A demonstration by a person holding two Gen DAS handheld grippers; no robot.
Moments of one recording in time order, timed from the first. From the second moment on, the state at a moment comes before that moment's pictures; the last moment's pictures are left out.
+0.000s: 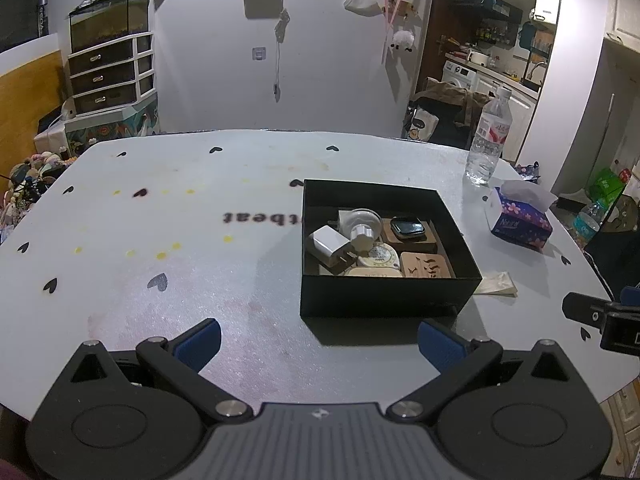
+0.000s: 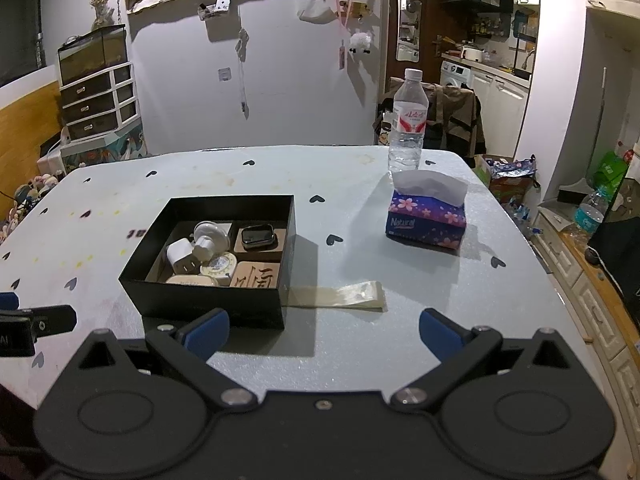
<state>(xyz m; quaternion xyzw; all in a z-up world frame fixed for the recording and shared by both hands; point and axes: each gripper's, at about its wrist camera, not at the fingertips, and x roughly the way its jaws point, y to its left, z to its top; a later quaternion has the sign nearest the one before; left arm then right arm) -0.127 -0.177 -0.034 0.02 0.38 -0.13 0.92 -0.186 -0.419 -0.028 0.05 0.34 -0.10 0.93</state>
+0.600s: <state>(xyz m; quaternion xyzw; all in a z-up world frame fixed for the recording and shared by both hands) -0.127 -0.177 -0.034 0.02 0.38 -0.13 0.92 -0.186 -0.420 -0.028 0.05 0.34 -0.10 0.93</state>
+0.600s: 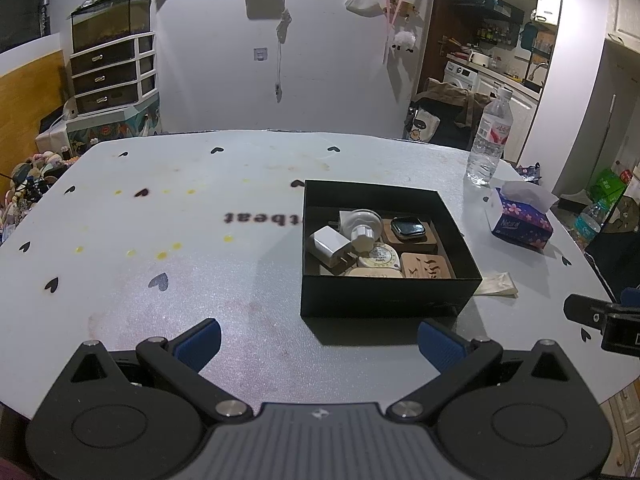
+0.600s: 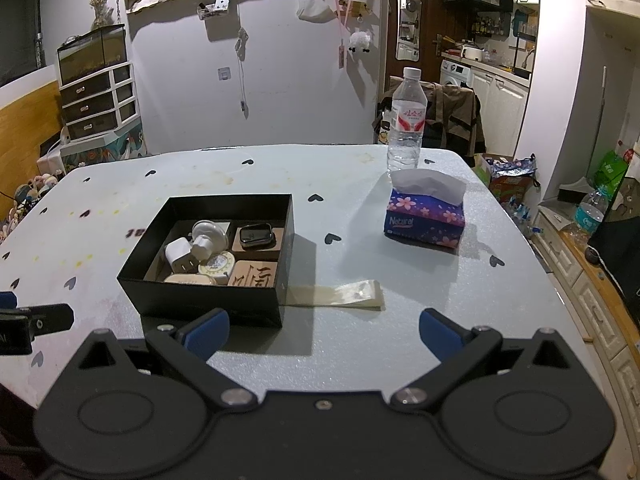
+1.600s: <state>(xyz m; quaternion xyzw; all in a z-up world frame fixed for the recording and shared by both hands) -0.133 -0.177 -0.032 0.02 0.38 -0.12 0.92 -0.187 -0.423 -0.031 0.05 0.34 -0.09 0.93</state>
